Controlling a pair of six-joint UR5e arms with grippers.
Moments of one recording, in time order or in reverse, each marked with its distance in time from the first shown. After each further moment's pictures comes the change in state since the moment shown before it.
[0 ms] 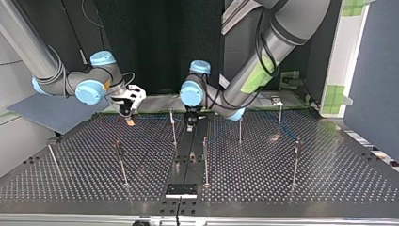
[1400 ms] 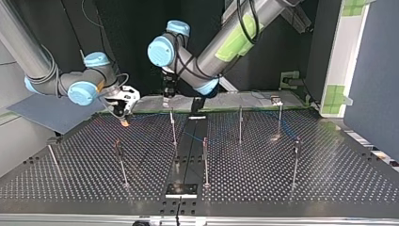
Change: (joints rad) left arm -0.236 0.131 -0.119 -0.024 -0.157 -0.004; right arm -0.043 0.000 0.000 0.003 -0.027 -0.021
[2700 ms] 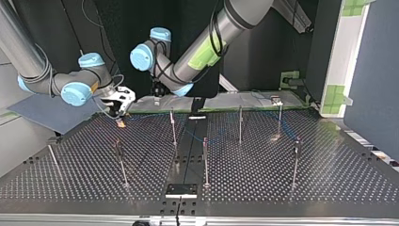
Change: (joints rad) left arm -0.059 -0.256 0.274 -0.092 -0.120 -0.063; right arm -0.031 -0.004 0.000 0.000 -0.042 0.001
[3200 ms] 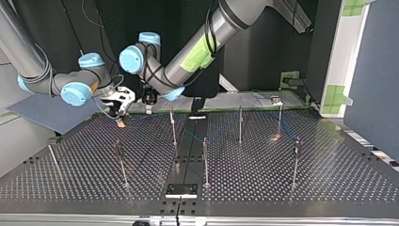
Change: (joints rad) left arm -0.020 -0.020 0.134 0.027 -0.089 -0.004; right arm -0.001 0.000 0.000 -0.001 0.000 0.000
